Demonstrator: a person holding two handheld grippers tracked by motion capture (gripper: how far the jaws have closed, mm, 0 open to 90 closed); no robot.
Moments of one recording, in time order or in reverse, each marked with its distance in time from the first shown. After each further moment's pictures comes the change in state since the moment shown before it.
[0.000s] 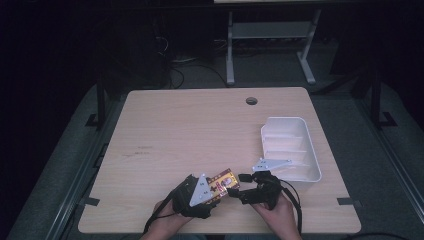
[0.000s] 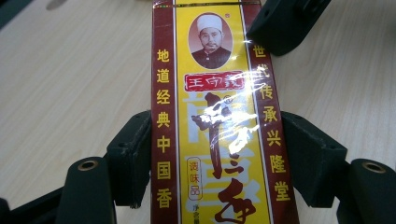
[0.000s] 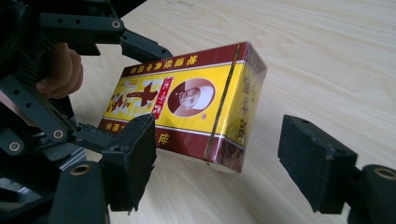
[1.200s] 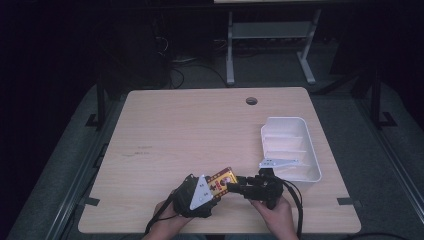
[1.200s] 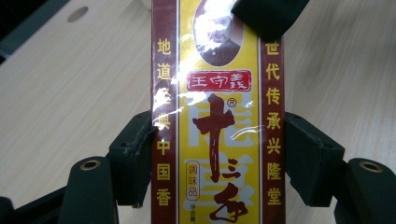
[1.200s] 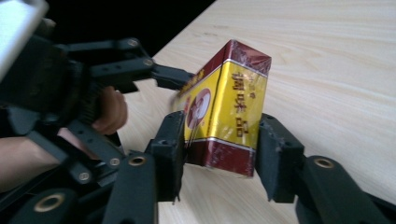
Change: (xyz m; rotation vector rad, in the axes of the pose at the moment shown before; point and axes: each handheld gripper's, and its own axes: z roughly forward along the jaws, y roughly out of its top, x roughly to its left) left arm -0.002 0.000 0.000 -0.016 0.048 0.002; right arm 0.001 0.000 -0.007 -0.113 0.133 0.140
